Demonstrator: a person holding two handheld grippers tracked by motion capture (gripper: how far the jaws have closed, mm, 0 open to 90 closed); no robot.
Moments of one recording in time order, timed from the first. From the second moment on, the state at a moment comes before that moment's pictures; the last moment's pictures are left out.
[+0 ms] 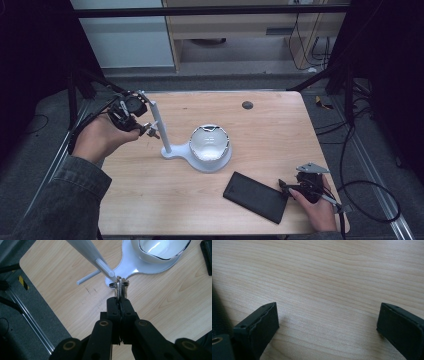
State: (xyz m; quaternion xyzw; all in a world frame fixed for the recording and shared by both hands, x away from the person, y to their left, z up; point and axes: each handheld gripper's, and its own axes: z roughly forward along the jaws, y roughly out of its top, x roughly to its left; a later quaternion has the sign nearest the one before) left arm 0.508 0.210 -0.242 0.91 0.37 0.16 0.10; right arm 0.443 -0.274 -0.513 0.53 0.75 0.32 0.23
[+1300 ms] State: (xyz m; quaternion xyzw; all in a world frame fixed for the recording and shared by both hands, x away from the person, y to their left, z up) left arm 0.529 0.206 -0.250 0.90 0.38 0.16 0.09; right arm 0.443 -0.274 -0.513 0.53 0.75 0.32 0.23
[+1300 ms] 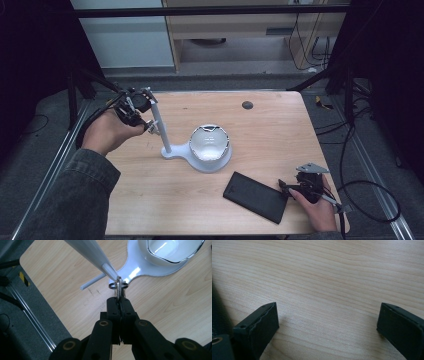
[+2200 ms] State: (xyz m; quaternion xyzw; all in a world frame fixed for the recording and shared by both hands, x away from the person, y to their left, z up) left arm 0.534 0.212 -0.262 0.89 0.39 0.17 0.12; right arm 0.443 -0.273 -0.513 0.53 0.75 0.33 0.23
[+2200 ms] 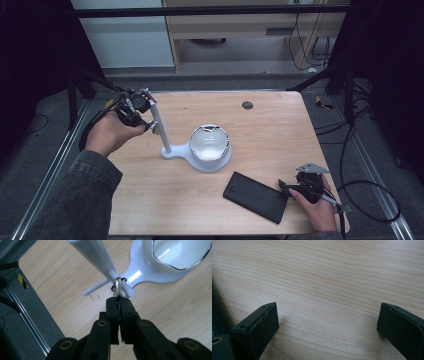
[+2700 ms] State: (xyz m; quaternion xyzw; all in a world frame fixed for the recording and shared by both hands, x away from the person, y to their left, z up) left arm 0.489 0.221 -0.255 0.89 0.36 0.20 0.17; right arm 0.443 -0.273 -0.513 0.53 0.75 0.33 0.23
